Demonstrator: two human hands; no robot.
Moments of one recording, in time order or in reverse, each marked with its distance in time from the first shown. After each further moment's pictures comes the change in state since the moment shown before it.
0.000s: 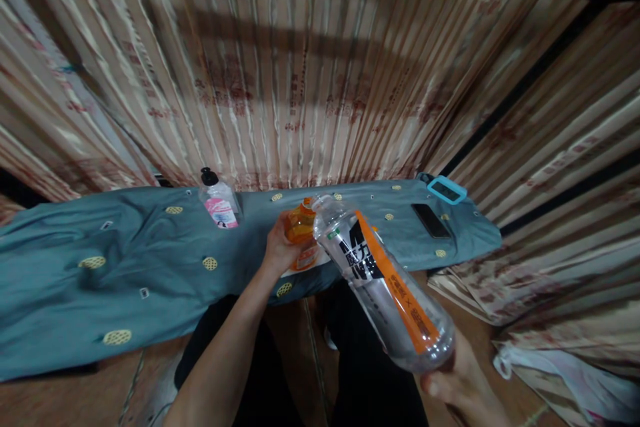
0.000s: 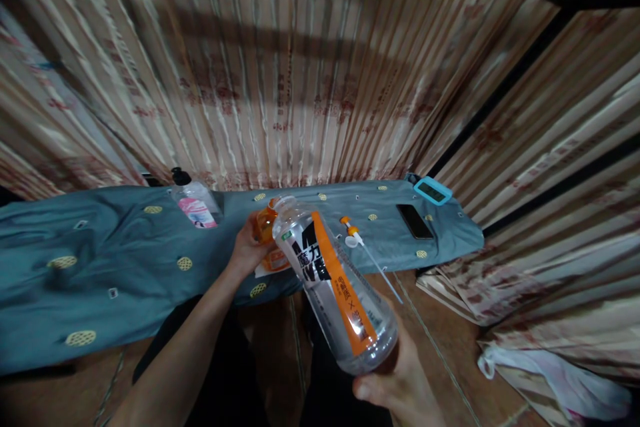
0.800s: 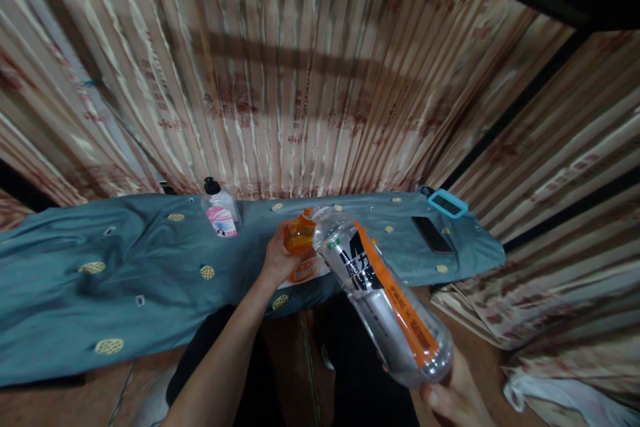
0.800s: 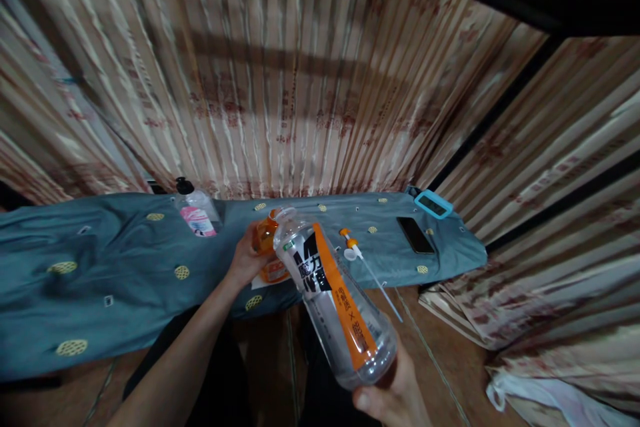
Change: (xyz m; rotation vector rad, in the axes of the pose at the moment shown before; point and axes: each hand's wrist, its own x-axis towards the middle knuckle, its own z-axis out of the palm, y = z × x) left_hand 0.000 0.000 0.001 0.003 0.007 0.015; right_hand -0.003 0.000 -0.001 0.001 0.103 0.071
